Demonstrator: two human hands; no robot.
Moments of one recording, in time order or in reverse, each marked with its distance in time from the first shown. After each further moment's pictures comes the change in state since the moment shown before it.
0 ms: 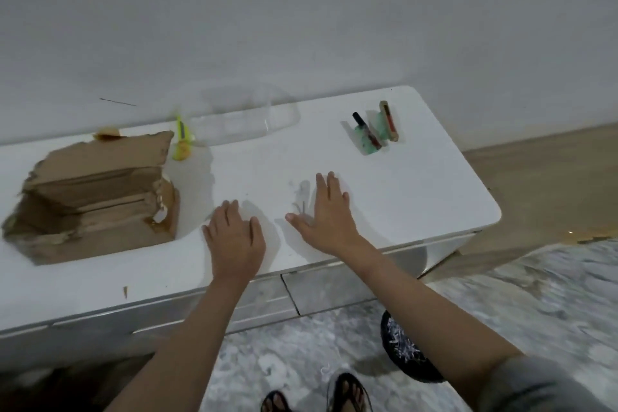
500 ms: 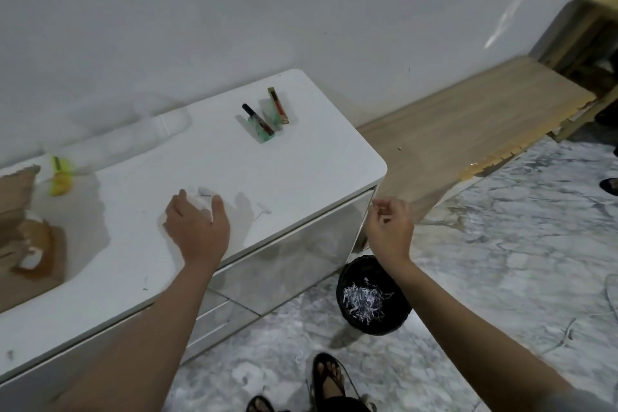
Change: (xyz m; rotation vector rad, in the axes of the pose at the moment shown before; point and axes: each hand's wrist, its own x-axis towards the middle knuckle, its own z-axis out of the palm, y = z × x) left_hand -0.008 0.091 0.053 -0.177 0.057 0.013; right_hand -0.136 0.171 -0.082 0.405 0.841 0.454
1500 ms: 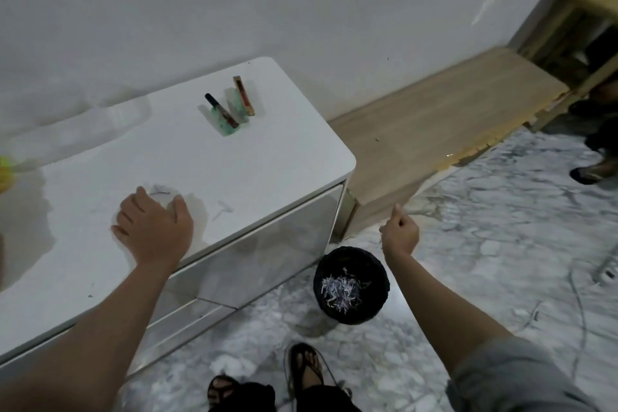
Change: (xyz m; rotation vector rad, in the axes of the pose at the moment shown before) left_hand 0.002 -0.007 0.016 0.368 0.094 0.093; right_hand 0.044 0.107 -0.027 0.048 0.194 0.560
